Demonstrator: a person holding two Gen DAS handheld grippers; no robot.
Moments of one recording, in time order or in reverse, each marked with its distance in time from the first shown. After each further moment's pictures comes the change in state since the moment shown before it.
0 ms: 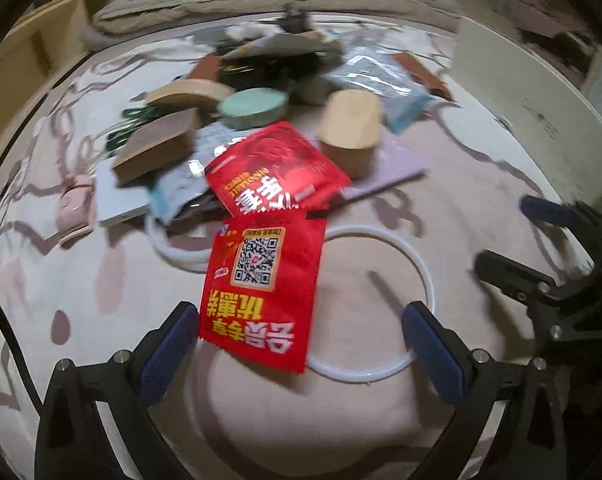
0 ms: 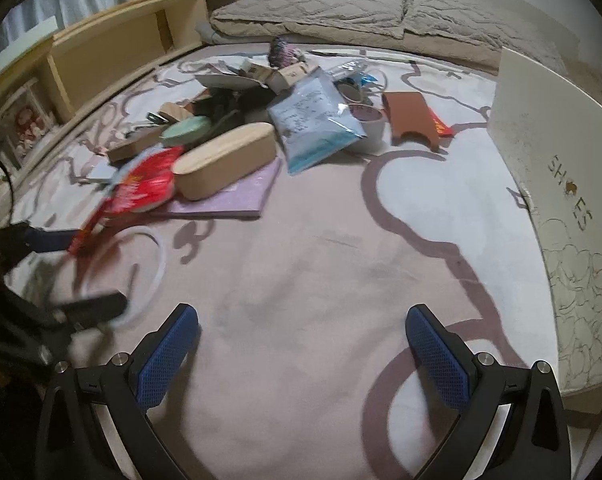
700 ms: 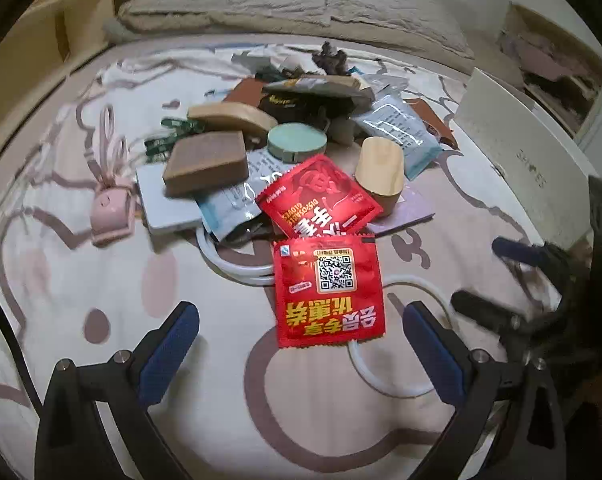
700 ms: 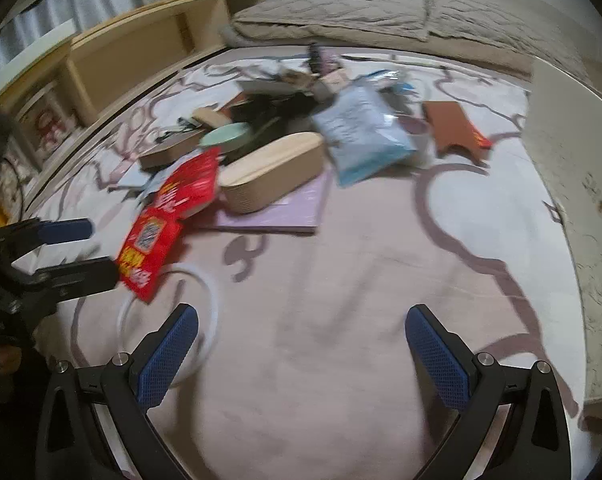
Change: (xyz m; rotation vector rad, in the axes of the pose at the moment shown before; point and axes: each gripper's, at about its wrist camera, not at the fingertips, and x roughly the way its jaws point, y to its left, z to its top) left arm -0.024 0.041 0.008 -0.129 -0.063 -0.068; right arm 0.005 0.024 0.008 -0.027 0.000 0.076
